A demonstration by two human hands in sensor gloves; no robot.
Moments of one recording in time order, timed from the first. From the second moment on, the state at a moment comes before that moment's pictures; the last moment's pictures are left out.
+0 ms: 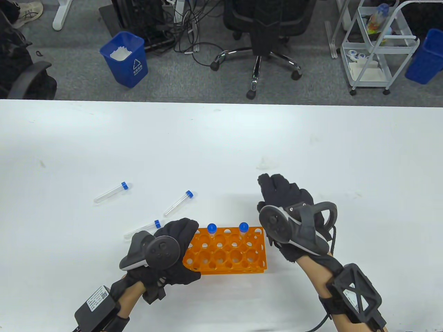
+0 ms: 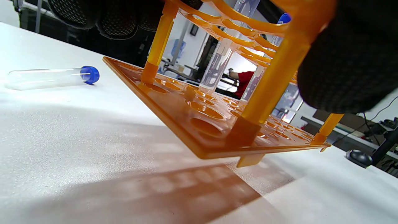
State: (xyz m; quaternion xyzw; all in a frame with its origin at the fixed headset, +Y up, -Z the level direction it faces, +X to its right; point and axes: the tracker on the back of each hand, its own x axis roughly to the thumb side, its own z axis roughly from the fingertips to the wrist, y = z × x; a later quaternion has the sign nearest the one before) left_hand -0.170 -0.709 -0.178 -0.09 -0.30 0.17 0.93; right_hand 0.108 -0.582 -0.225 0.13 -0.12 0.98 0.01
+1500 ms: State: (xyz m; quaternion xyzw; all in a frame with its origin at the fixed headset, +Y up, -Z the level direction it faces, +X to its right) left_hand -0.172 -0.709 -0.176 -0.08 -0.30 0.16 0.94; right_hand 0.126 -0.746 -0.314 -0.01 0.12 0.99 0.01
